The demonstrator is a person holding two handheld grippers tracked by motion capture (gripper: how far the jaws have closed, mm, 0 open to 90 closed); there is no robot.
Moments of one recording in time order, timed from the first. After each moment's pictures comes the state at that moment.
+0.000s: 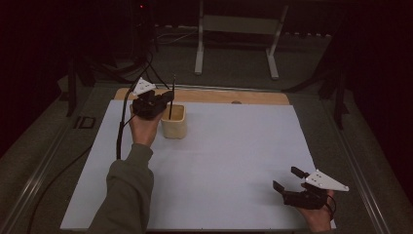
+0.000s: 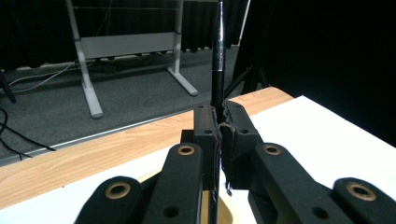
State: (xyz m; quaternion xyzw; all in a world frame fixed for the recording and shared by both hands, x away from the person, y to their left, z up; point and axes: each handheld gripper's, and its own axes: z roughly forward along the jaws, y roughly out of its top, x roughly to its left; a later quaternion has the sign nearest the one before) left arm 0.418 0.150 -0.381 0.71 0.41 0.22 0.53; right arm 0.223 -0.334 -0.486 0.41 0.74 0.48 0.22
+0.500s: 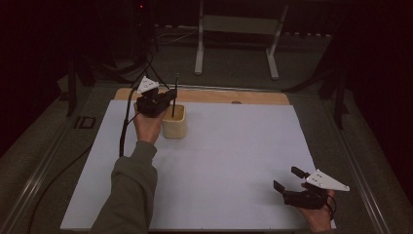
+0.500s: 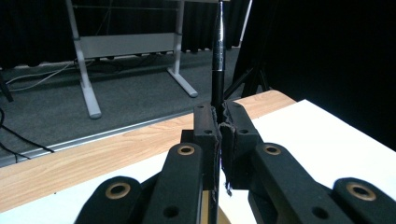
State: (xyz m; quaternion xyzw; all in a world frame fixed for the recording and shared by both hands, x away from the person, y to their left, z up) left arm 0.430 0.145 -0.385 0.70 0.42 0.22 0.53; right arm 0.224 -0.336 -0.486 0.41 0.74 0.48 0.22
